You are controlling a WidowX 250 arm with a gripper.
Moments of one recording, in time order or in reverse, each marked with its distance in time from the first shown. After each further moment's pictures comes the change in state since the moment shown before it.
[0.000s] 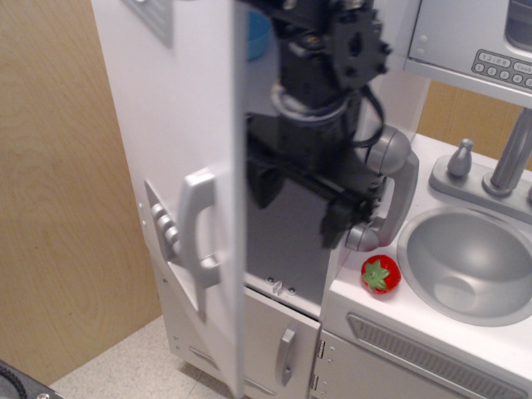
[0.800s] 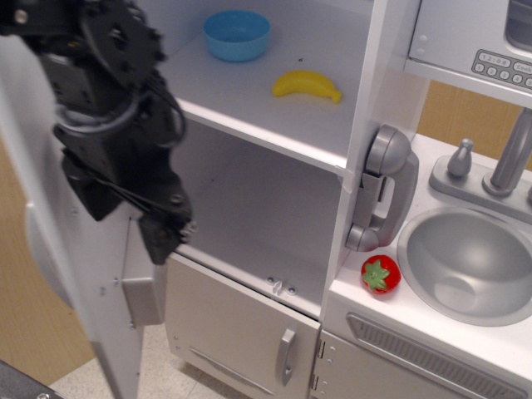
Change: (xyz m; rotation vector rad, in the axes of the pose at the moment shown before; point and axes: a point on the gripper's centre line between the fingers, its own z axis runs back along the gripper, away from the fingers) arm -0.071 0.084 0.016 0.032 0.013 0.002
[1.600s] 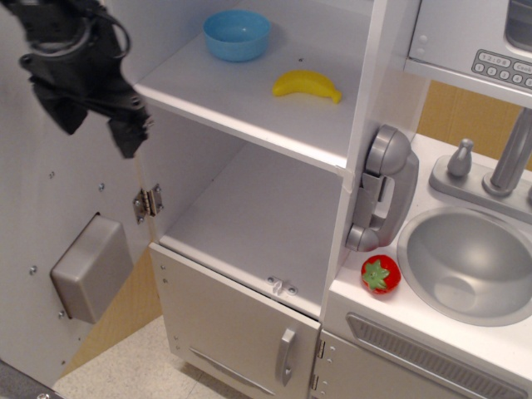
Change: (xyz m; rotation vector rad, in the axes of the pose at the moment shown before) arm 0.066 0.087 -0.030 0.097 -0.131 0.184
